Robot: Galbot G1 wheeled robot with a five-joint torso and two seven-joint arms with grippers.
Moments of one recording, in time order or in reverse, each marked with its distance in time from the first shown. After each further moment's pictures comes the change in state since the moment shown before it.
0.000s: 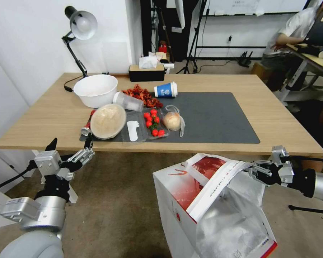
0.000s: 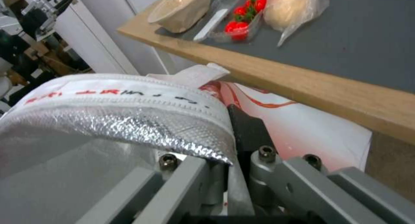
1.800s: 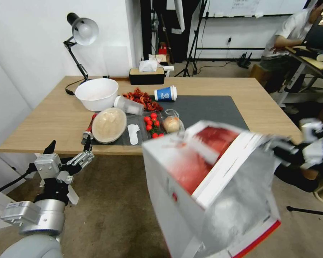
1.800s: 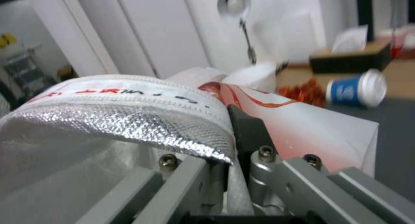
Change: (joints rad) left arm 0.037 -0.007 -0.001 0.000 0.052 -0.018 0.003; right arm 0.071 0.017 0.259 0.104 0.394 -0.025 0.101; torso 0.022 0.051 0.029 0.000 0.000
